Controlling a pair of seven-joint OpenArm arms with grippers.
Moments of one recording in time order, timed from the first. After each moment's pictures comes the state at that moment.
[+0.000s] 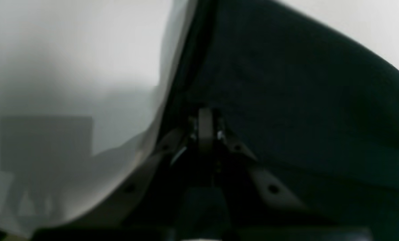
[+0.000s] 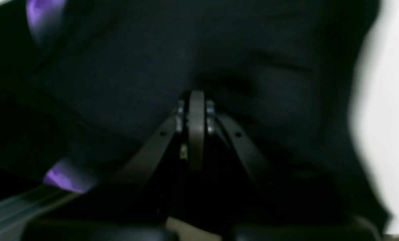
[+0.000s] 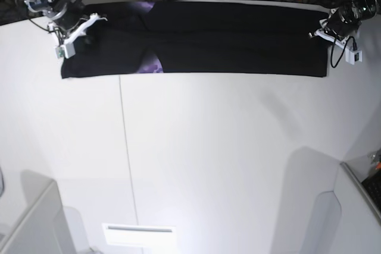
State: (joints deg) left arm 28.5 -18.3 -34.6 93.9 -40.3 -14.8 53.7; right arm -24.6 -1.7 35.8 99.2 23.3 40.5 -54.5
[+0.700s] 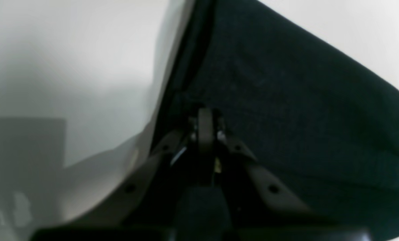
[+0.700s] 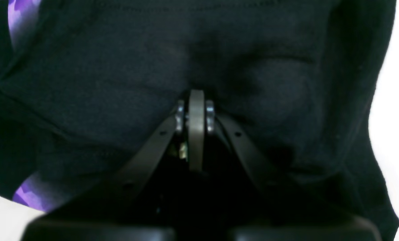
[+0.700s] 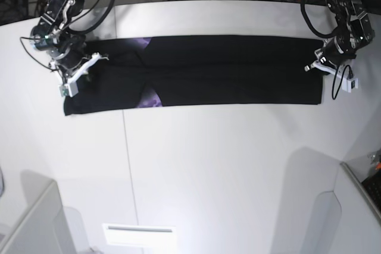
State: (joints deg) left arm 14.4 -18.4 -30.0 86.4 -40.3 -11.5 53.9; right arm -7.3 -1.8 36.2 87.5 8.9 41.6 -49.6
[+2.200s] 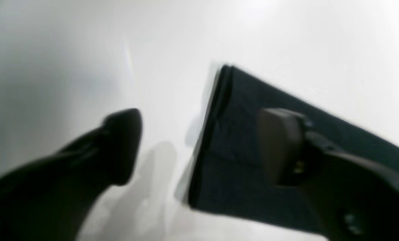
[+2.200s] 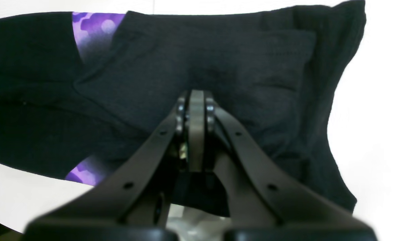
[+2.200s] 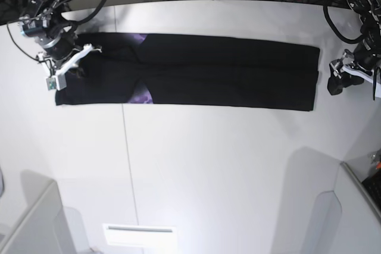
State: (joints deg) left arm 15.7 -20.3 -44.4 95.3 -48.6 -19.3 59.7; right arm -15.2 -2.1 35.7 106.8 20.6 38.5 -57.2
